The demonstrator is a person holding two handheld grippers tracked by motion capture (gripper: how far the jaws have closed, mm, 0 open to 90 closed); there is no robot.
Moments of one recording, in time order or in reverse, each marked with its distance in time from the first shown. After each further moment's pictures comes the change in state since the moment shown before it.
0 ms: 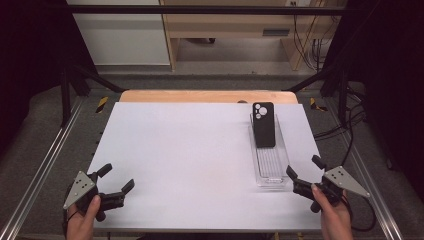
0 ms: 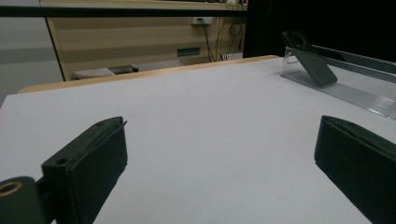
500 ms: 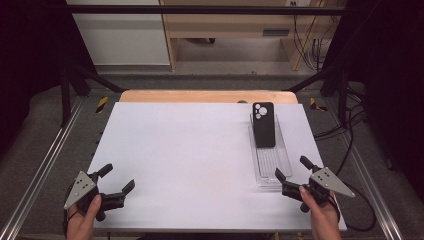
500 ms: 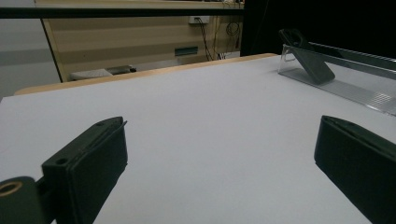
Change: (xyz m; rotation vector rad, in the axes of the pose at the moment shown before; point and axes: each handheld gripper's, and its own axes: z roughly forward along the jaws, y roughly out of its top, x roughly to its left) left arm 0.000 0.000 0.000 0.000 -0.014 0.016; right arm 0.020 -0.010 0.016 -0.006 0.054 -0.026
